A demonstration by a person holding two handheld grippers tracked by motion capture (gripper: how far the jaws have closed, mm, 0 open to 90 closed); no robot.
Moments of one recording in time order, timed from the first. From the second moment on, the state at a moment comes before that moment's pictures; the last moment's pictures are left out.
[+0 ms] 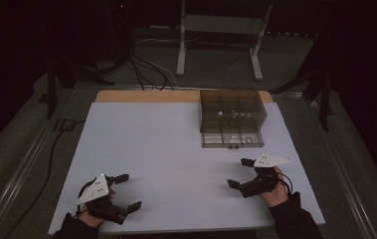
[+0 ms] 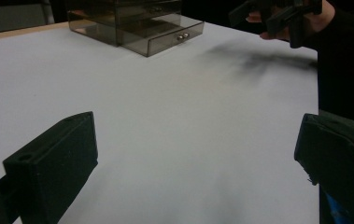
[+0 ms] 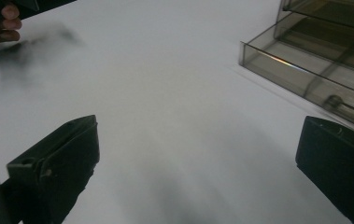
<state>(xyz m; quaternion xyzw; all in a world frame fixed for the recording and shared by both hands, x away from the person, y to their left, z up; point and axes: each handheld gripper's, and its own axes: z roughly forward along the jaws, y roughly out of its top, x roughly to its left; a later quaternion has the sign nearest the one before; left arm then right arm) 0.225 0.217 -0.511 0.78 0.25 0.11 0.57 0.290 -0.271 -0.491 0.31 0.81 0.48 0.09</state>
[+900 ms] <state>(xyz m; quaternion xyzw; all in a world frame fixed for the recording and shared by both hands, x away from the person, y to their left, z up) 0.225 0.218 -0.510 0.77 0.25 0.11 0.57 0.261 -0.323 -0.503 0.38 0.78 0.48 0.11</state>
